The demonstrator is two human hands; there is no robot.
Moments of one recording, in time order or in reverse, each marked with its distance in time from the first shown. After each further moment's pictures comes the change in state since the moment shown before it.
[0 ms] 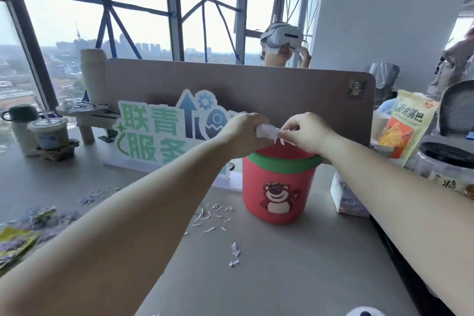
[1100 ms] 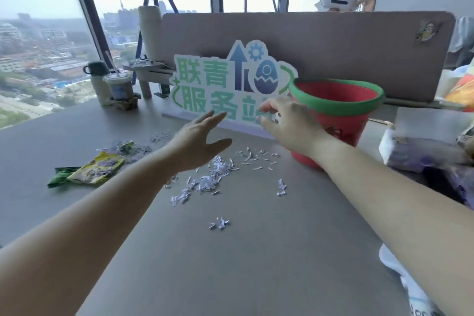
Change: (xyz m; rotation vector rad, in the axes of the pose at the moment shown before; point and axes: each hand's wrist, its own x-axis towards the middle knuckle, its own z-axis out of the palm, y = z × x) left_hand -0.188 -0.096 -0.047 0.158 -0.071 -0.287; right_hand -0.088 -0.088 0.100 0.050 -0.006 -0.367
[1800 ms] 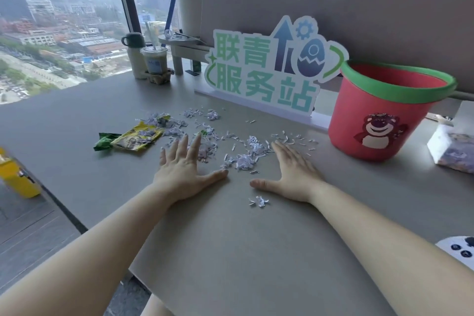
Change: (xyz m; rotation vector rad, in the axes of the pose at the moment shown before) left_hand -0.078 -0.106 0.048 0.215 -0.077 -0.430; right_hand -0.063 -0.004 0.115 -0.158 -0.552 0.180
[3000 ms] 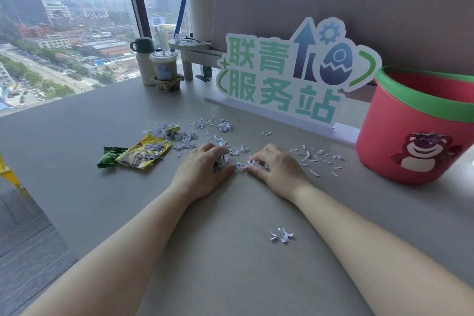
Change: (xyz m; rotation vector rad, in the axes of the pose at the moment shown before) left_hand 0.059 -0.005 0.001 -0.146 0.213 0.257; right_hand 0.080 -0.038 0.014 0.230 0.225 -0.192
